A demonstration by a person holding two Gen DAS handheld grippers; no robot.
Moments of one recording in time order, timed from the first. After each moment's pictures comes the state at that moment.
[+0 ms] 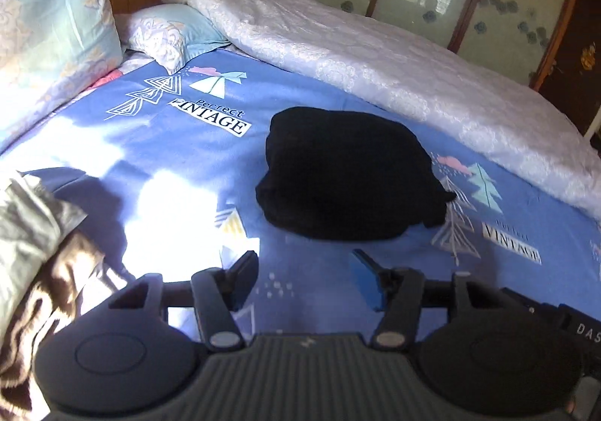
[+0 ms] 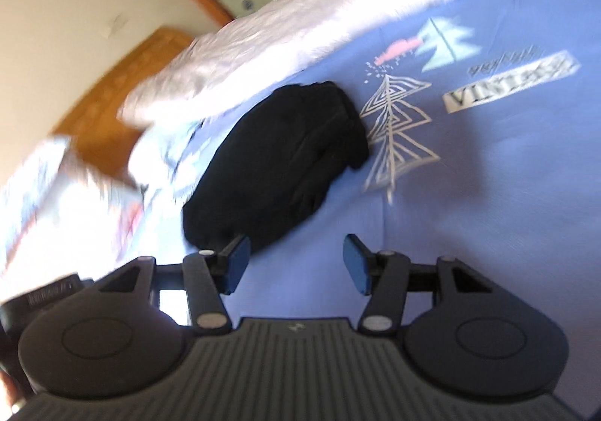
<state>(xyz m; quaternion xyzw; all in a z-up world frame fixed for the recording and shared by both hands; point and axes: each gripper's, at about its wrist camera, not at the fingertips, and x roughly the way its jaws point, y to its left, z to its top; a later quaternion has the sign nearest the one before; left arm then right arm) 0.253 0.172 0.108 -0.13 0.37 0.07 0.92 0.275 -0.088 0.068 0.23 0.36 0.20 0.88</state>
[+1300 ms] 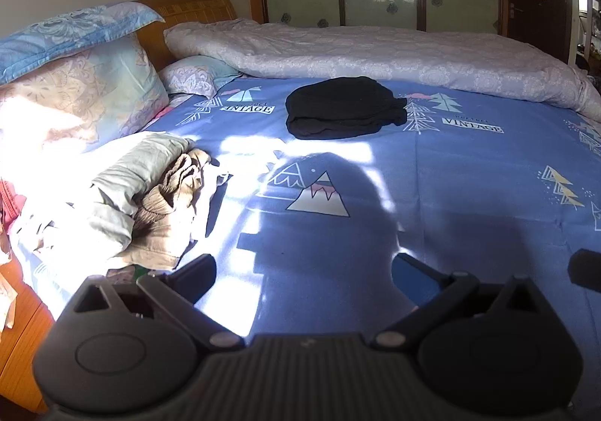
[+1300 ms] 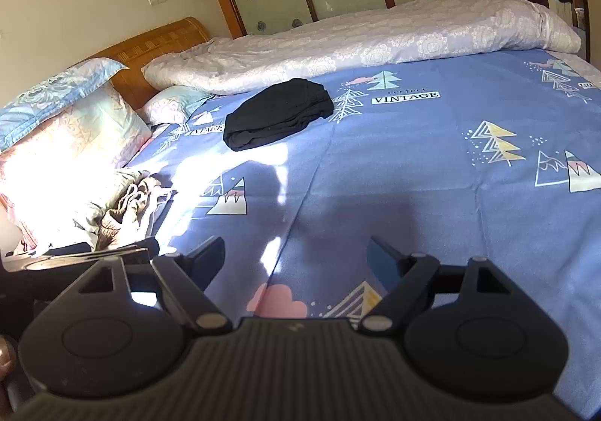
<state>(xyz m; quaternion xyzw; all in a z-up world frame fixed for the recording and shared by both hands) -0.002 0.102 0.103 0.02 0.34 0.10 0.94 0.004 -0.102 0.100 0.13 0.31 0.14 0.93</state>
